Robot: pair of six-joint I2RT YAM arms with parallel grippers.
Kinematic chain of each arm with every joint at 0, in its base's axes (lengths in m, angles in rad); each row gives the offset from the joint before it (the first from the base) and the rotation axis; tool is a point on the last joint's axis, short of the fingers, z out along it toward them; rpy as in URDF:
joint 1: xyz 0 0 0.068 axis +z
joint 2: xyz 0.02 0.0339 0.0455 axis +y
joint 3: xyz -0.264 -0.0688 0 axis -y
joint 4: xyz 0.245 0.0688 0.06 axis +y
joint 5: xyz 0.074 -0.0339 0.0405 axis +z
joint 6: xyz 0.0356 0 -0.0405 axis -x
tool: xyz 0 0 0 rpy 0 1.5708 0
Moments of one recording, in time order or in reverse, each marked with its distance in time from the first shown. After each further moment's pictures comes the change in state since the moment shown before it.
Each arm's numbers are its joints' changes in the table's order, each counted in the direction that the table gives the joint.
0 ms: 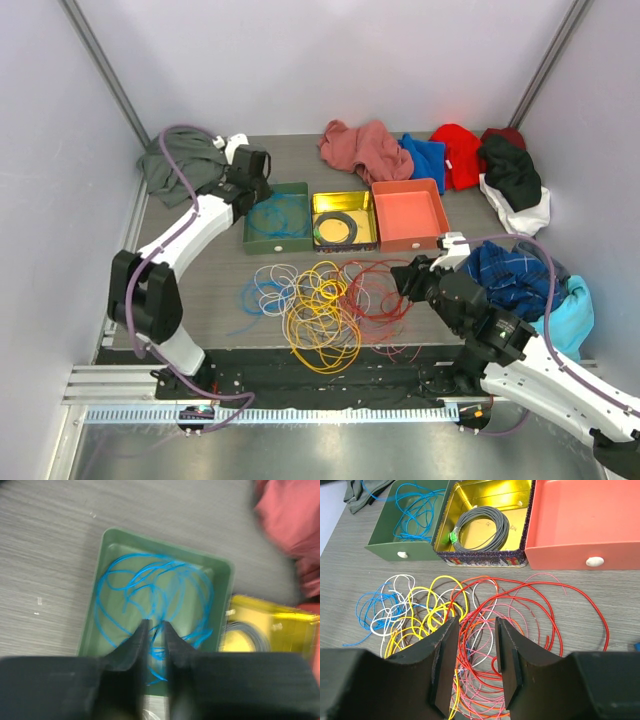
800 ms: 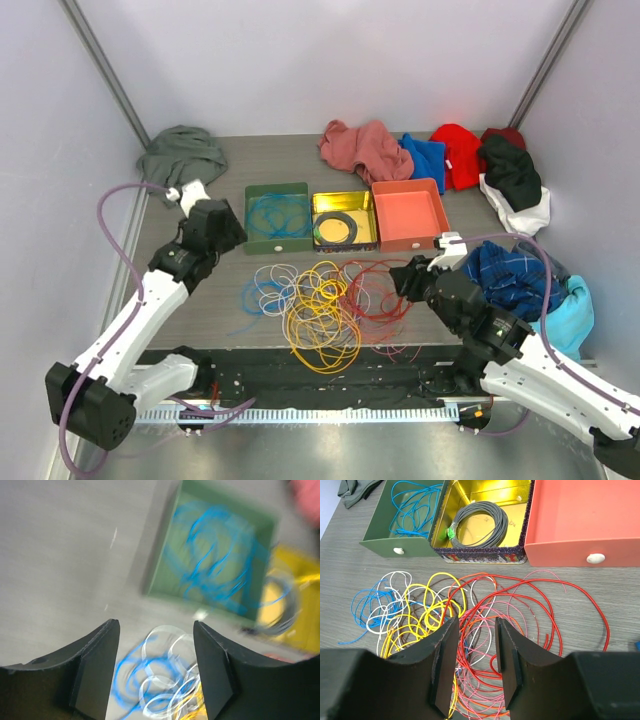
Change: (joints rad) left arm 0.002 -0.587 -0.382 0.134 0.078 0.025; right arm 0.000 0.020 -0.006 -0.002 0.002 0.000
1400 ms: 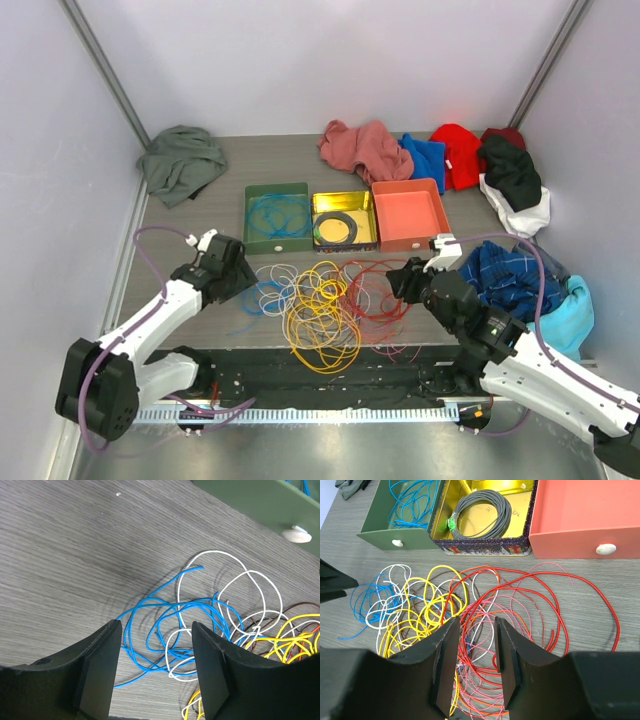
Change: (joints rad) left arm 0.000 0.045 -0.356 0.018 -0.229 0.227; right arm 0.000 0.023 -0.028 -0.030 0.026 -0.021
